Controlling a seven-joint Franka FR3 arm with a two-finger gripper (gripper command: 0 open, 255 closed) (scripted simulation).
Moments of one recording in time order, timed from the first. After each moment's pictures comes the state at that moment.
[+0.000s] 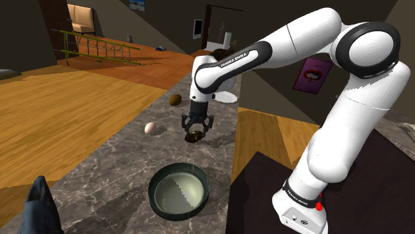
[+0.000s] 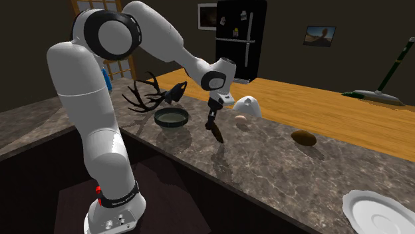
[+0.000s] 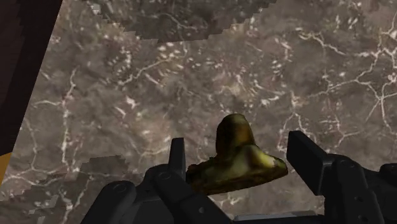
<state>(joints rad) 0.02 0.00 0.15 -2.27 0.24 2.13 0.73</state>
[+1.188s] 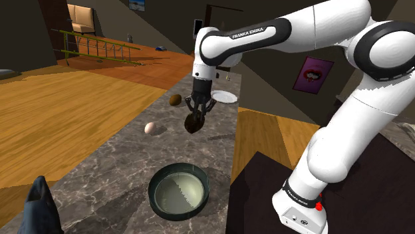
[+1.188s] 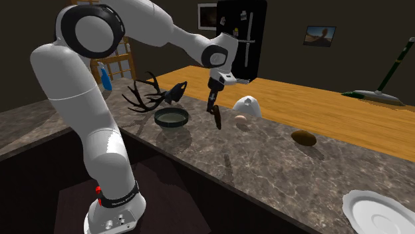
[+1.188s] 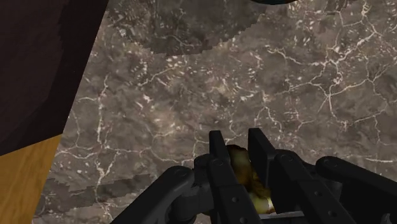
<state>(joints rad) 0.01 -0.11 0.14 -2.14 0.23 1.89 0.77</state>
